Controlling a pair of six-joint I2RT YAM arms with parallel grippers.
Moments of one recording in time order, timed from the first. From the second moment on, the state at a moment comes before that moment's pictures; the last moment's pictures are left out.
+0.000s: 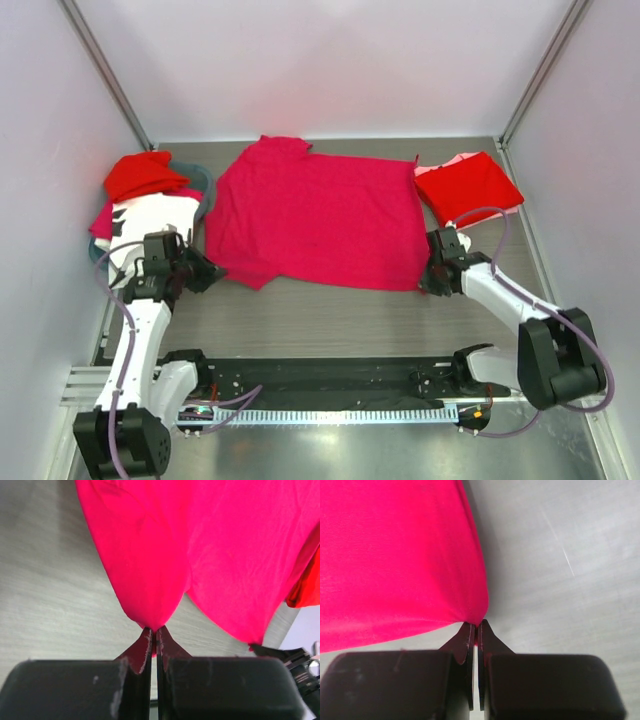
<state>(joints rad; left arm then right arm) 0.08 0.88 0.67 -0.63 0.28 -0.74 0.25 1.26 0.63 -0.49 0.16 0.65</state>
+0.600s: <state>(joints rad) 0.07 0.73 0.61 -0.78 0.23 -0.88 0.26 1.09 0.59 -0.61 0.10 0.74</state>
